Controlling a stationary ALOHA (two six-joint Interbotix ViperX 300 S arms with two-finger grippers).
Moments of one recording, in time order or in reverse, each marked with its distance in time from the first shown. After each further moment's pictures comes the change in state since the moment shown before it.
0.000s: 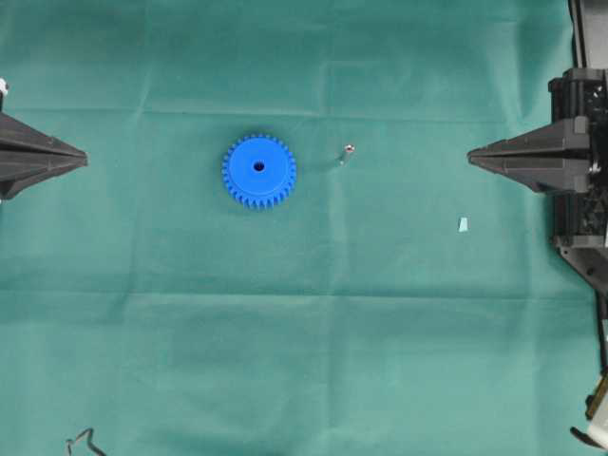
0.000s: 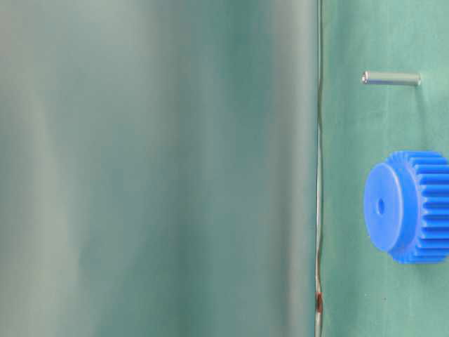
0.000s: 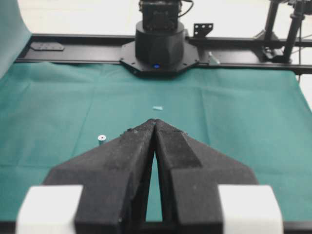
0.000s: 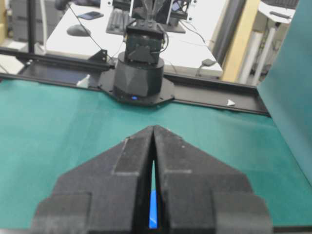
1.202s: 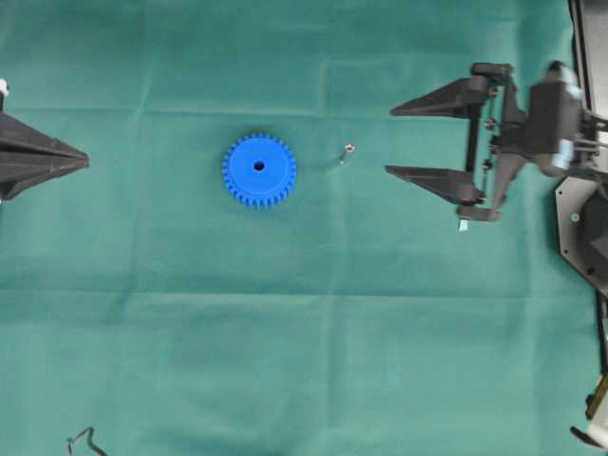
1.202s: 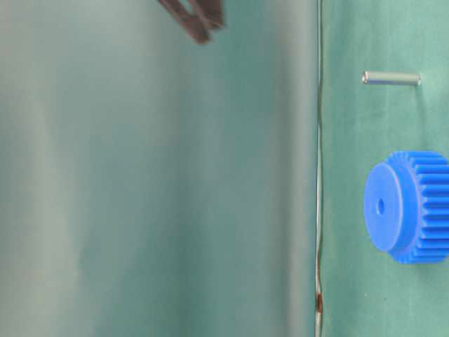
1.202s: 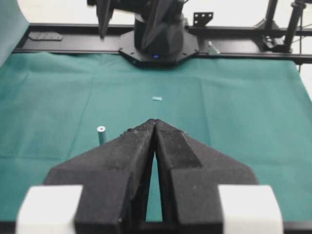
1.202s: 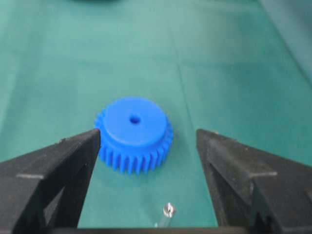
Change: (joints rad) left arm 0.000 0.000 -0.012 0.012 0.049 -0.011; right arm -0.144 0.476 -0.066 0.057 -0.084 -0.008
